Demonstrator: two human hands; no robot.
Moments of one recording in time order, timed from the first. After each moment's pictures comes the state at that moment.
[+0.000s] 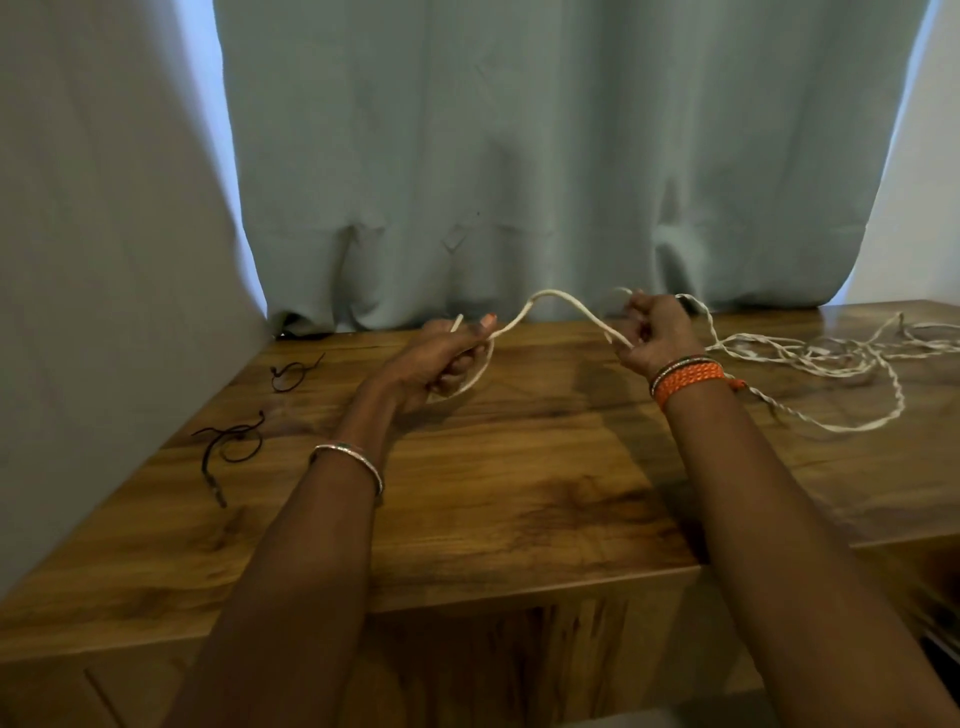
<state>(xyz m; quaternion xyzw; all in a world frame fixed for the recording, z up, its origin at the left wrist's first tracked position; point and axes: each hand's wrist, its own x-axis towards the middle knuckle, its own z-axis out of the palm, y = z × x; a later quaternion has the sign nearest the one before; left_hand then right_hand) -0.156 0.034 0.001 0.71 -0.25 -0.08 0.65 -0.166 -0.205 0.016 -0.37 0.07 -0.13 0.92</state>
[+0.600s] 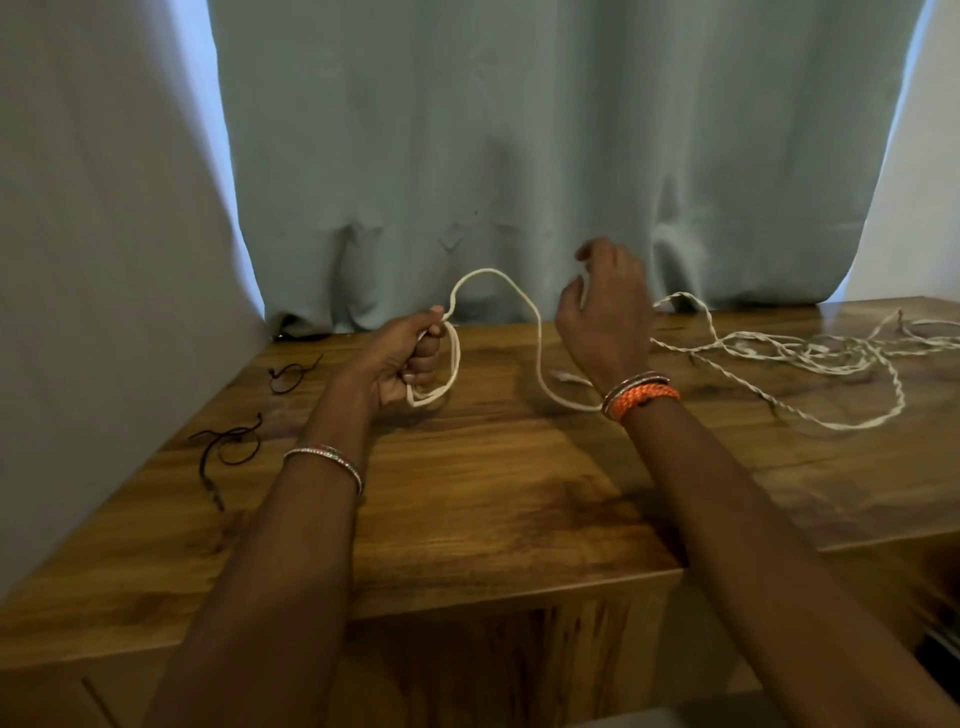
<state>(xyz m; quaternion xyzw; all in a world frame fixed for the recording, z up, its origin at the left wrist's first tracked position) -0.139 0.057 0.008 0.62 -0.16 -0.16 0.75 -0.184 -0.145 0.013 -0.79 0.00 -0.57 0.22</state>
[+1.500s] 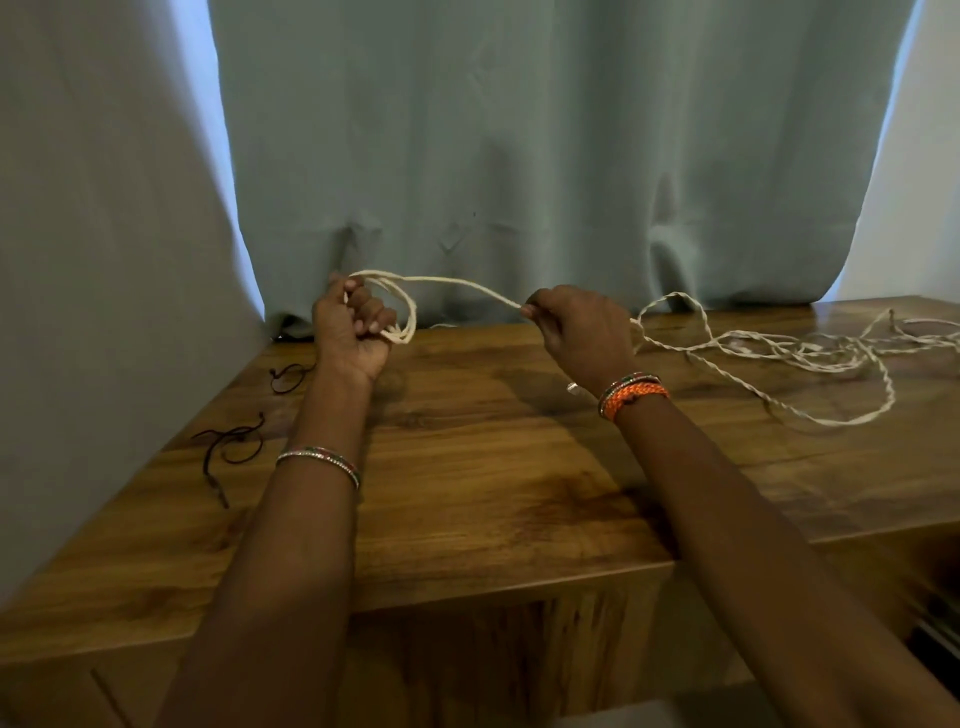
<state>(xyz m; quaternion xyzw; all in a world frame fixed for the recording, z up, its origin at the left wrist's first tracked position) -0.136 0.078 0.025 0.23 -0.16 -0.02 0.96 -0.167 -0.153 -0.003 -0.87 -0.11 -0.48 0.07</state>
